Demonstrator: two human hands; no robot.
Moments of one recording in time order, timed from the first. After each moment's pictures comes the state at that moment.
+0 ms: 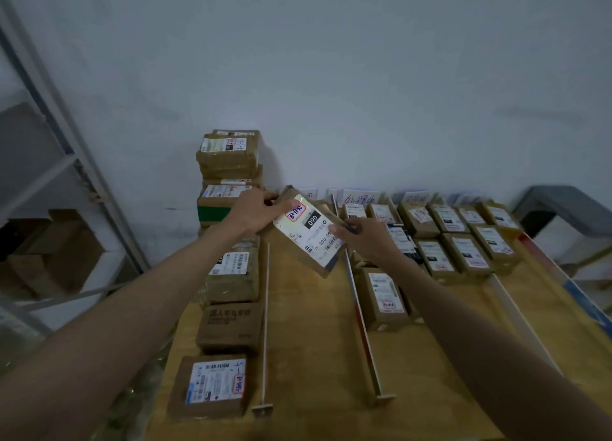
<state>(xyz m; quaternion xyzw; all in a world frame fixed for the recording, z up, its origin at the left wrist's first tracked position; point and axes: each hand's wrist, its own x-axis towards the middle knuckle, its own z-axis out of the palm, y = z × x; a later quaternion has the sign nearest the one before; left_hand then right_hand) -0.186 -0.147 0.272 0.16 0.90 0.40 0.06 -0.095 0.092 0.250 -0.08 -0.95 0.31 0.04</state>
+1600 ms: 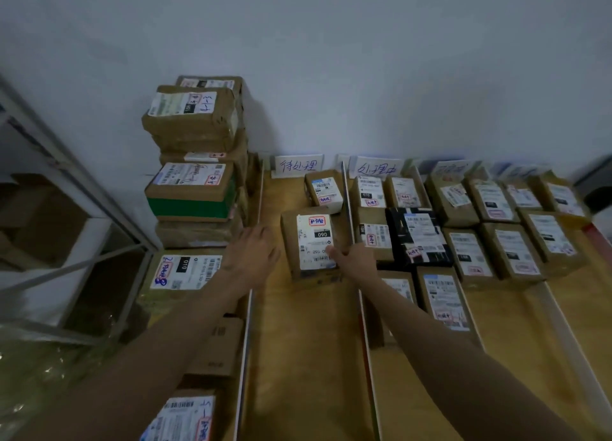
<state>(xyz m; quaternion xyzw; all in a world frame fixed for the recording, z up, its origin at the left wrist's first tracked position) -0.251 -0.084 0.113 0.17 0.98 0.05 0.03 -0.221 0.139 0.080 -0.22 -0.89 0.38 -0.12</state>
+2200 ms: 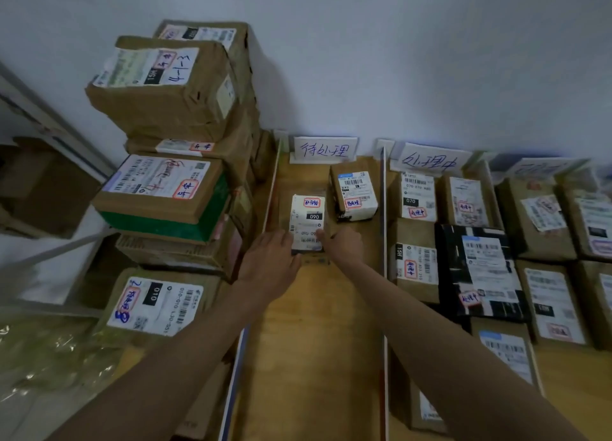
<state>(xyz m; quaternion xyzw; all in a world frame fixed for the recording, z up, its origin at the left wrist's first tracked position) -0.339 -0.042 0.028 0.14 0.99 0.05 0.08 -0.378 0.120 -0.008 -0.20 -0.89 0.38 -0.18</state>
